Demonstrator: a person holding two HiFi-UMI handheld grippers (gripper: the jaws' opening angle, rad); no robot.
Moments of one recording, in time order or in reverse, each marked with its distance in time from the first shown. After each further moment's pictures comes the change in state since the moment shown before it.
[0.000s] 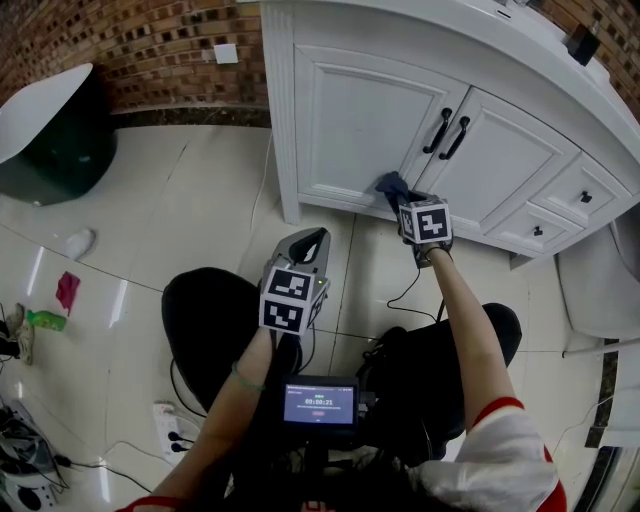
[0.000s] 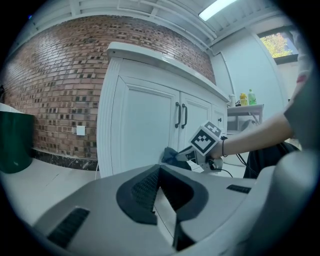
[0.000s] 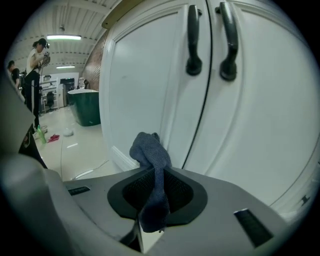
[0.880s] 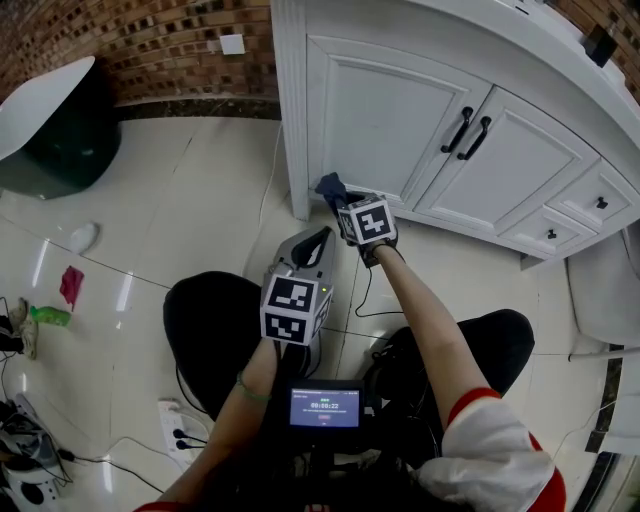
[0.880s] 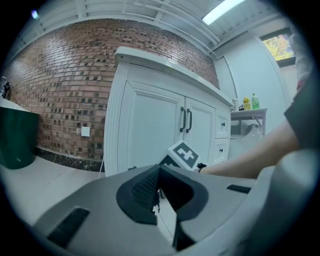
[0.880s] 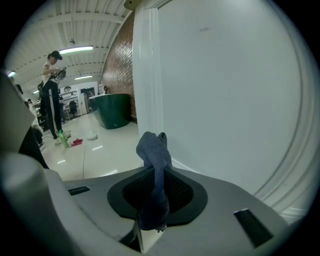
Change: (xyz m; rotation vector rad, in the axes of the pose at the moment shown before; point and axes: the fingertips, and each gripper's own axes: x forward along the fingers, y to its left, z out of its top) left arm -0.004 0.017 0.007 -0.026 -0.044 0.034; right arm 0.084 0.166 0.019 -0.015 -0.023 0.281
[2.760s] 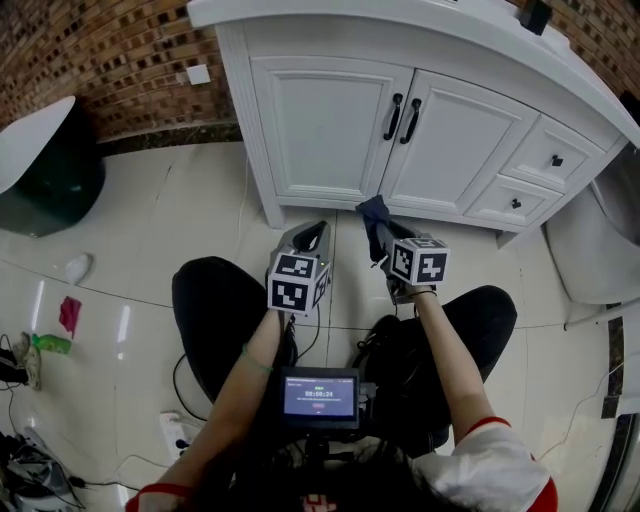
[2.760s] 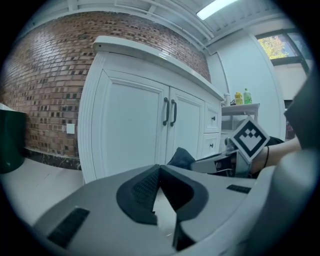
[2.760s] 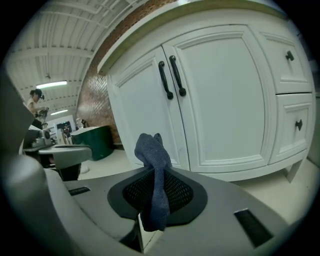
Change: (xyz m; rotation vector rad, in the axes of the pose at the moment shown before) left arm 0.025 -0.075 -0.009 0.039 0.053 -0.088; right arm -0.231 -0.062 -0.062 0.341 -0.239 -0.153
